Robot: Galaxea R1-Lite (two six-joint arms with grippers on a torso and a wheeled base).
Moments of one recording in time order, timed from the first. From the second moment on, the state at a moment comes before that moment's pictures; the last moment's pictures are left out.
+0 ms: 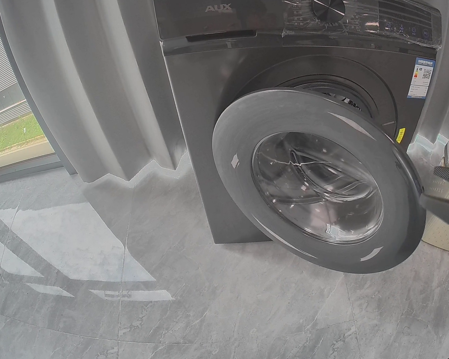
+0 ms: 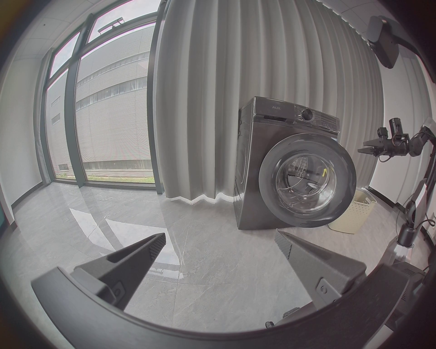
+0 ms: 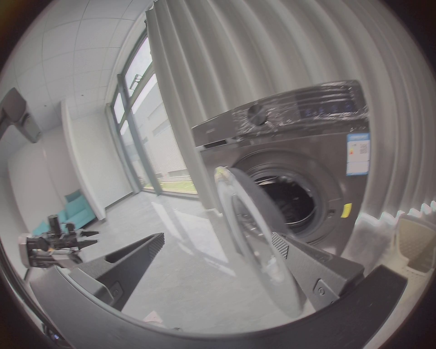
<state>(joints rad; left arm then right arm) -0.13 0.09 -0.02 0.00 0.01 -0.01 0.36 0.98 -0.40 -0.56 0.24 0.10</state>
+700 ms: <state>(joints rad) -0.13 0.09 -0.02 0.00 0.01 -0.01 0.34 1.21 -0.39 -0.77 0.25 0.15</state>
